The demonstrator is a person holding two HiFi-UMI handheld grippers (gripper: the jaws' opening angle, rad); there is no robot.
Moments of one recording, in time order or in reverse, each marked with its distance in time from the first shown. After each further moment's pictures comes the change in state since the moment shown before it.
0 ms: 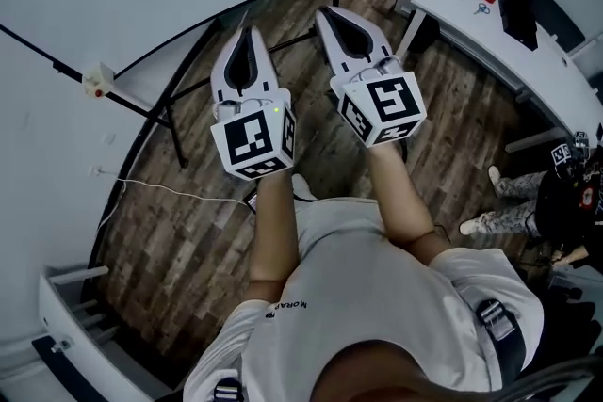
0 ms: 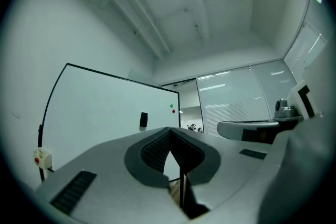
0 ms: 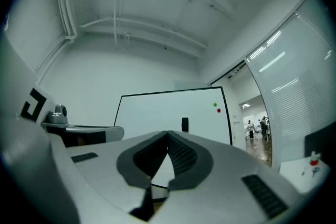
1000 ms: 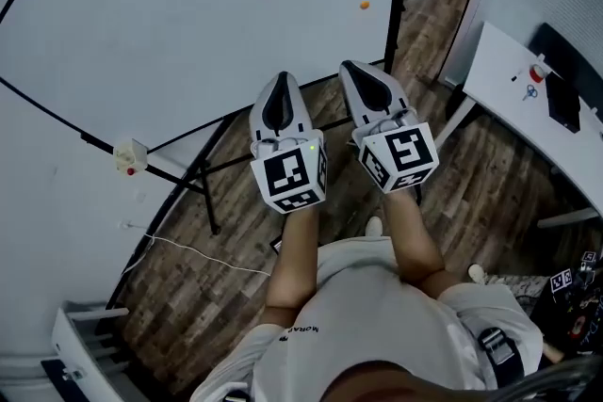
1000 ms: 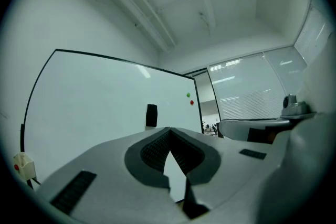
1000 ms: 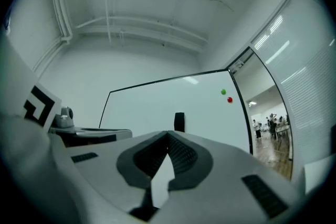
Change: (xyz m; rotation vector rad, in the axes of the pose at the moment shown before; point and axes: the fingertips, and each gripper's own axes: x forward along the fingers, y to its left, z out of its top) left arm 0.230 0.074 -0.053 0.031 0.024 0.064; right arm 0.215 -0.095 -0.048 0.035 -0.031 0.047
